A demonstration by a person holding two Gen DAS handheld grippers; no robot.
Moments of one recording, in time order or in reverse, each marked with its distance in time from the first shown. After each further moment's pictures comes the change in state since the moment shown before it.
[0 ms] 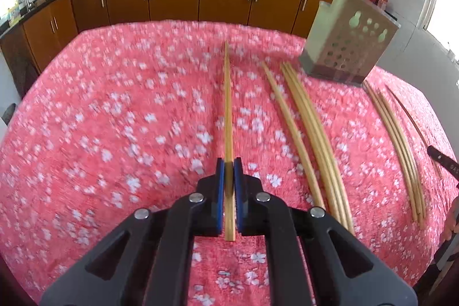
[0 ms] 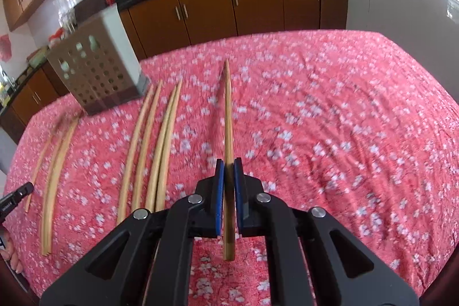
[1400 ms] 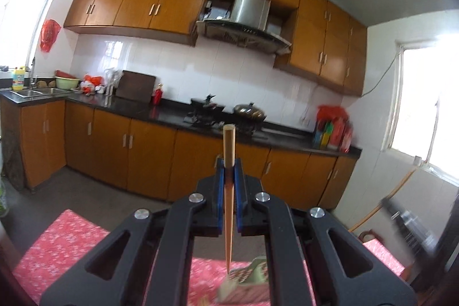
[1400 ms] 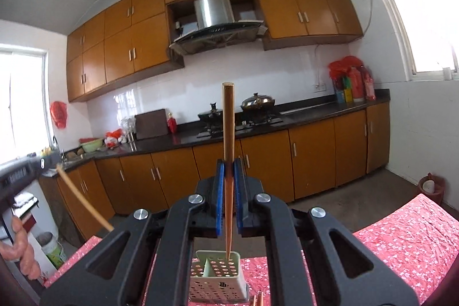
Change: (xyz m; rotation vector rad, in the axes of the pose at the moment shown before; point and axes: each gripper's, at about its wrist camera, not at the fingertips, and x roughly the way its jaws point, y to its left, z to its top) left arm -0.185 -0.087 0.225 -0.079 -0.740 -0.146; right arm -0.127 0.108 0.188 -0.094 -0.641 0.250
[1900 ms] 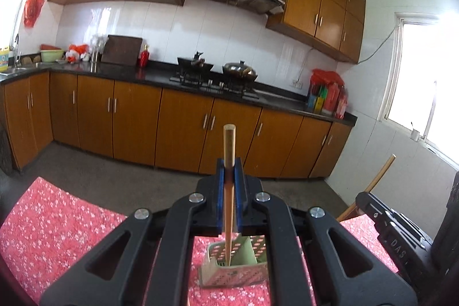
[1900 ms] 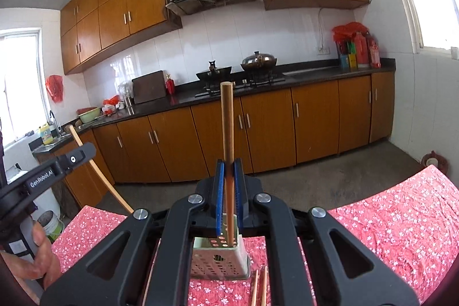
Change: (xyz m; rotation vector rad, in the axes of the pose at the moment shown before) left arm 0.081 -0.010 -0.072 0.005 0.207 -0.030; right arm 0.045 -0.005 -0.052 0.017 0.185 0.003
